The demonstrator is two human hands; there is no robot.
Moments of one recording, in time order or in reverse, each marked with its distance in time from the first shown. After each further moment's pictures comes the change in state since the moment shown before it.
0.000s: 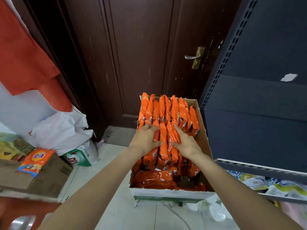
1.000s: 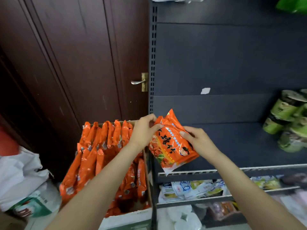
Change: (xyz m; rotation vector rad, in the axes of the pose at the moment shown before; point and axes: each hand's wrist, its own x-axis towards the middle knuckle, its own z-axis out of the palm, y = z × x) left_hand 0.061 0.232 0.010 -0.498 0.267 0.298; right_hand -0.094 0.126 -0.205 0.435 0.307 -0.191
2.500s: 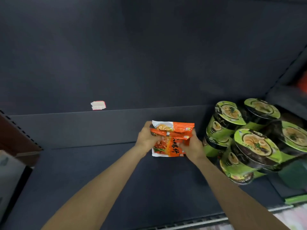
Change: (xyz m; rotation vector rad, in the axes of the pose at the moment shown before) left_hand 0.240 0.095 0.449 -0.280 -0.192 -0.462; right_hand 0.167 0.292 -0.373 -0.140 0.265 0.266
